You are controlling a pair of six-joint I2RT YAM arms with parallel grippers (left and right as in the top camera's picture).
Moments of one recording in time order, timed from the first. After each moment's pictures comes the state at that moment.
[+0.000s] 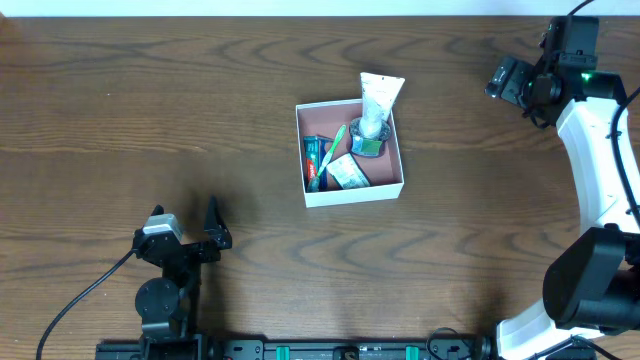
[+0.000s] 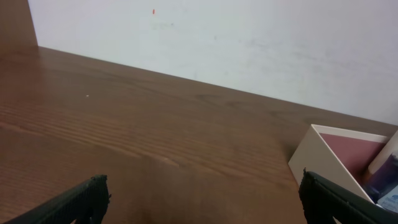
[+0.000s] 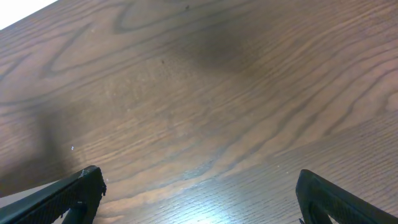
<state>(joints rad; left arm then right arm) 0.06 0.01 0.01 -0.11 0.01 -0.22 -0.11 1.77 1.55 -0.76 0.05 0.36</state>
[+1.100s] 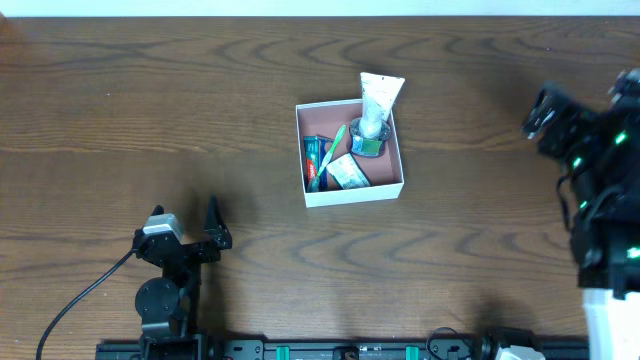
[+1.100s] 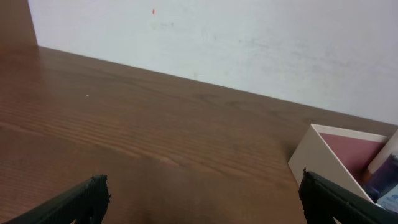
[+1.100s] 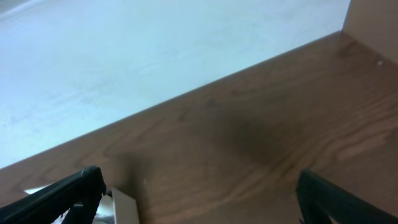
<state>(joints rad) 0.06 0.01 0.02 -0.11 0.01 -0.22 -0.11 0.96 1.07 -0.51 0.04 0.37</state>
